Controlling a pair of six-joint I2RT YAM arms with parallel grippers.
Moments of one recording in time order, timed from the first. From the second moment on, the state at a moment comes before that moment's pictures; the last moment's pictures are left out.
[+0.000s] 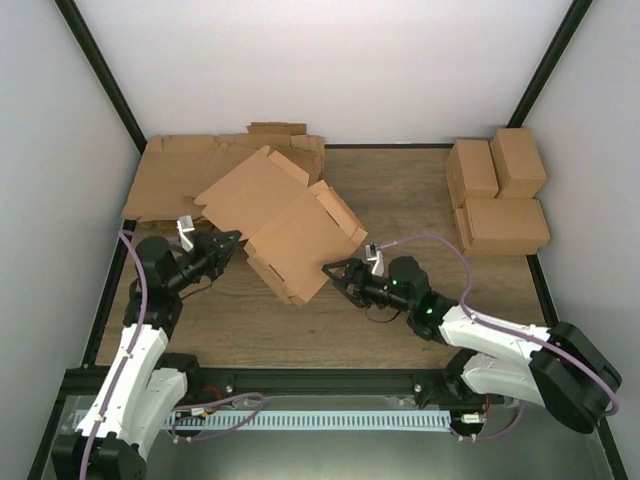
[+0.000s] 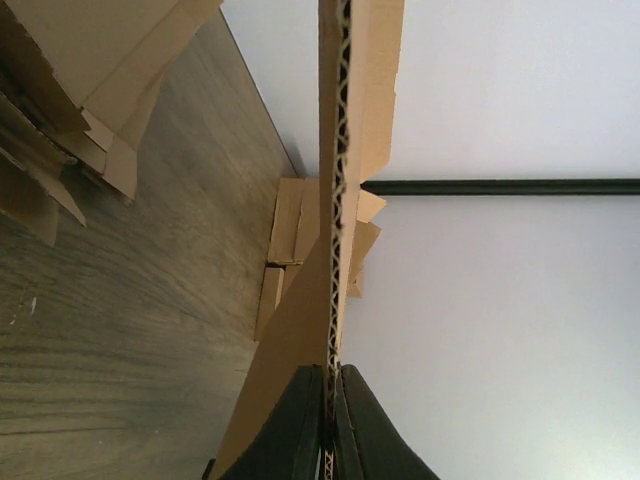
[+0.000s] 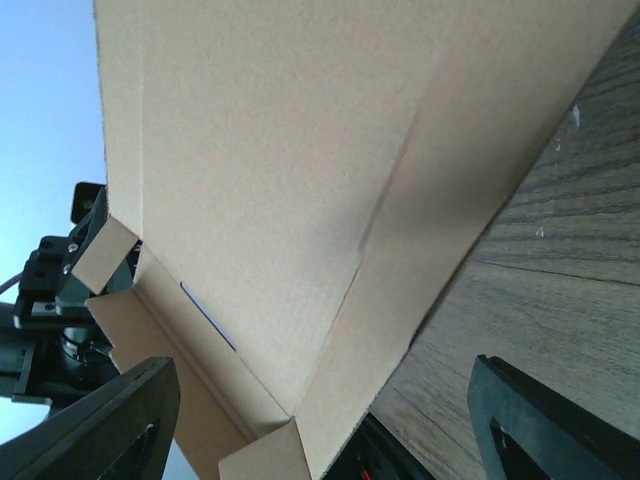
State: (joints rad) left arm -0.07 0.71 0.49 0.00 0.66 -1.36; right arm 0.79 1.09 0.37 0.46 -0.32 1.32
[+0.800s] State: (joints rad) left arm -0.14 0.67 0.56 -0.18 0.57 -1.30; right arm 0.78 1.08 0.55 0.16 -0.26 1.22
